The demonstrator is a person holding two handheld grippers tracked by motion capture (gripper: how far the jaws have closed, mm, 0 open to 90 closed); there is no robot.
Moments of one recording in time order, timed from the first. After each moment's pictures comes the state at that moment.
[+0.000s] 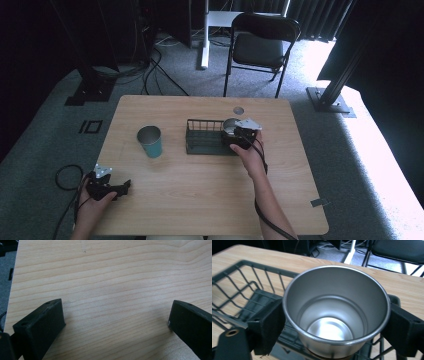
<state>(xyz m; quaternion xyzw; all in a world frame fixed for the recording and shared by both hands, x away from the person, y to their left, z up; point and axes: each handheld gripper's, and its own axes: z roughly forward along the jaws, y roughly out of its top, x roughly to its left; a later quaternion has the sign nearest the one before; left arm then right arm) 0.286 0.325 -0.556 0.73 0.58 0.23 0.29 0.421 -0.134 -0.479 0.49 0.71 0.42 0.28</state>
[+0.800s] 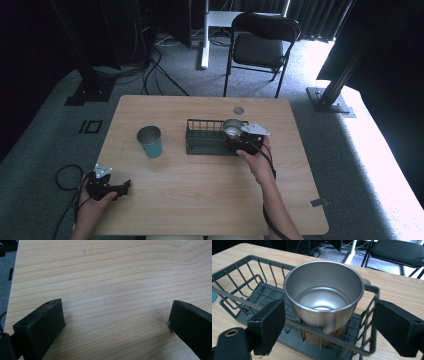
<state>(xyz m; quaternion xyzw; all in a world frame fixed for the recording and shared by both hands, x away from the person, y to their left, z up) 0.286 0.325 -0.556 0.73 0.58 0.23 0.29 0.396 -0.153 -0.472 0.48 0.72 0.42 0.28</state>
